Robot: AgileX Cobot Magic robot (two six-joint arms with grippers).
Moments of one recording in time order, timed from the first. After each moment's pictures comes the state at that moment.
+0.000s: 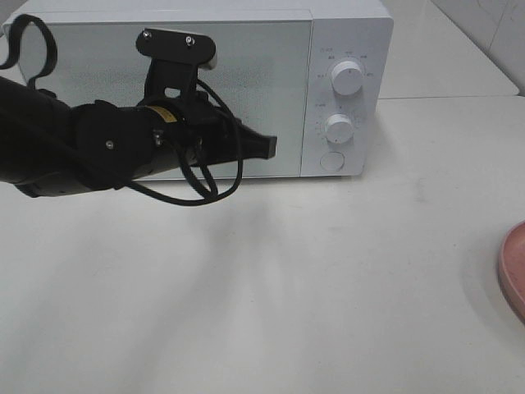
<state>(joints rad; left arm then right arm) -0.75 1.85 -0.95 -0.58 -0.41 0.35 0.14 0.00 -0.50 -0.11 1.00 0.08</state>
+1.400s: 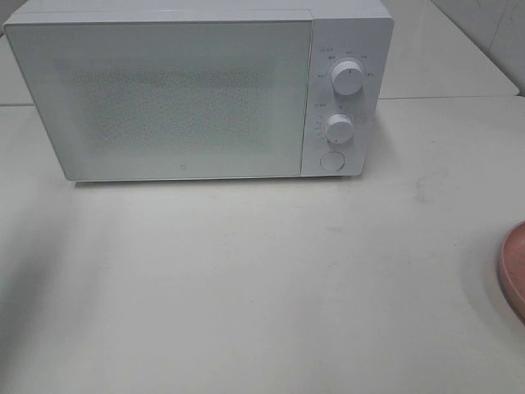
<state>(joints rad) 0.06 1.26 -0.96 -0.29 1.18 0.12 0.14 0.00 -0.50 -0.11 1.00 0.08</state>
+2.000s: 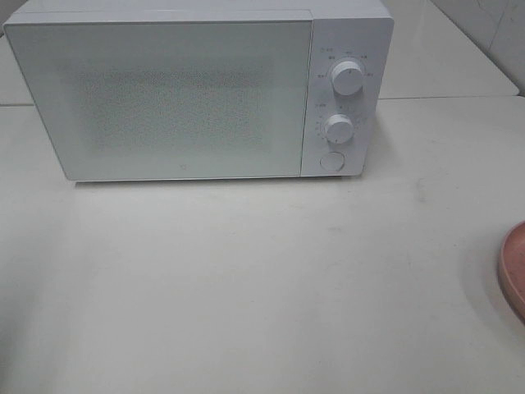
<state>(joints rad) 0.07 0.75 -0.67 -0.13 1.16 0.03 0.14 0.00 -0.50 -0.11 1.00 0.08</state>
